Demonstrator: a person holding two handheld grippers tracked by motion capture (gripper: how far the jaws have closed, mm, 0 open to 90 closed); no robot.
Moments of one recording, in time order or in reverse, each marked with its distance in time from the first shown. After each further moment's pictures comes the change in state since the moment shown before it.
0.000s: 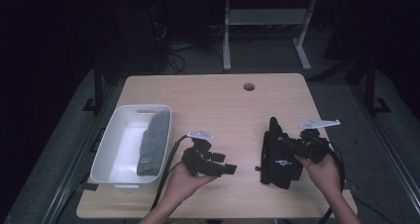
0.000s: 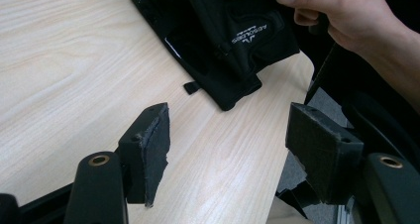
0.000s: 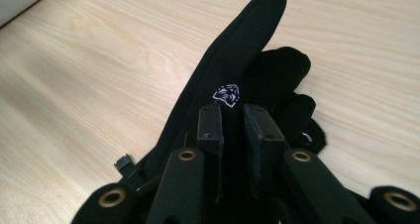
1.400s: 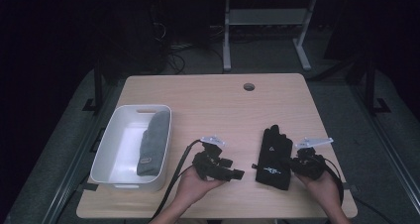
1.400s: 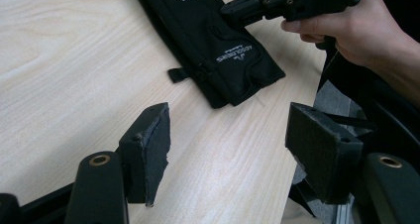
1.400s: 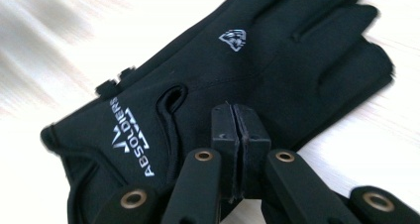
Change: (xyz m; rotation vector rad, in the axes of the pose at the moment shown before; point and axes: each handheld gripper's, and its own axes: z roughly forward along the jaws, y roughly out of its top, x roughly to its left) left arm 0.001 -0.007 0.035 0.054 0.000 -0.002; right arm 0.005 -0.048 0.017 0.085 0.069 -0.050
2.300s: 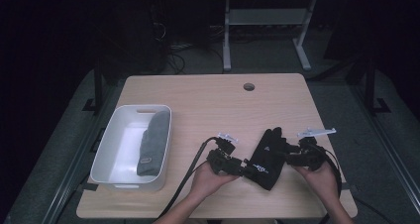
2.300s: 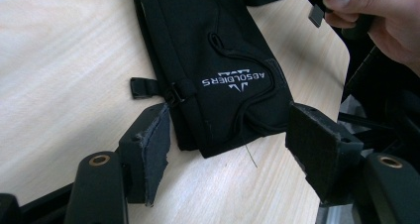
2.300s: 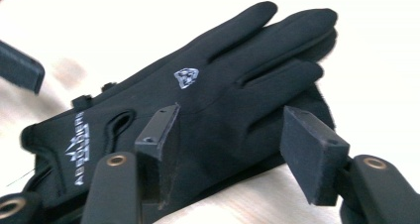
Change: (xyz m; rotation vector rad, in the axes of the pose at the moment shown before) left arm 0.014 0.014 0.050 0.063 -0.004 -0.073; right arm -0.018 0.019 0.000 -0.042 -0.013 0.107
